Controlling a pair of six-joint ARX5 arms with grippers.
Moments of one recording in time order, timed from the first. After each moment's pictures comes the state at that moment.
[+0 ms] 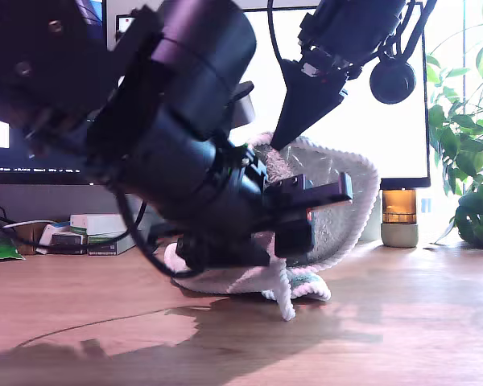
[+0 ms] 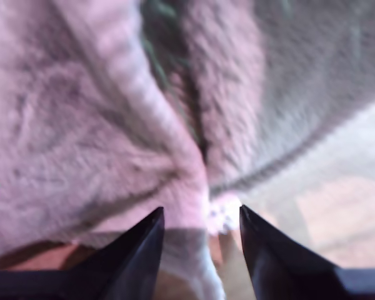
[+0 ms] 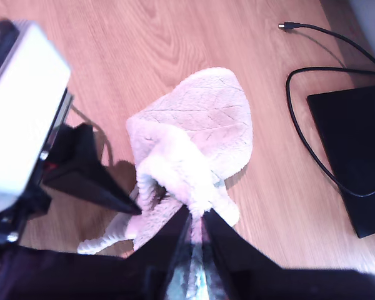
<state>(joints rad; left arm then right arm) -1.02 1.79 0.73 0.55 -0.38 -0.47 0.62 1.49 1.18 -0.54 -0.14 -0.70</state>
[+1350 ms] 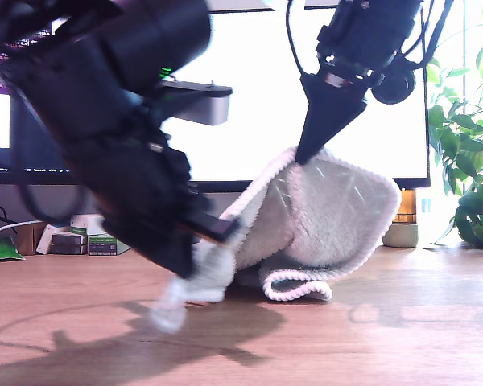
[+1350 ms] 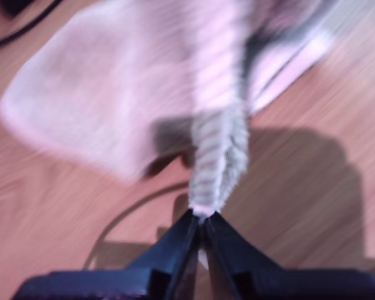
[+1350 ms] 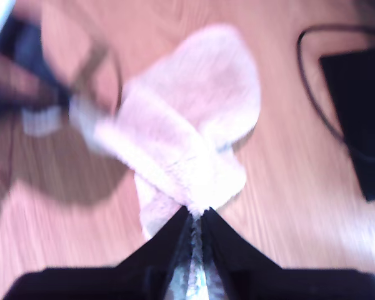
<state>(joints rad) -0.89 1.53 0.75 -0.11 -0.36 -0.02 0.60 1.49 1.18 -0.64 -0.10 -0.73</state>
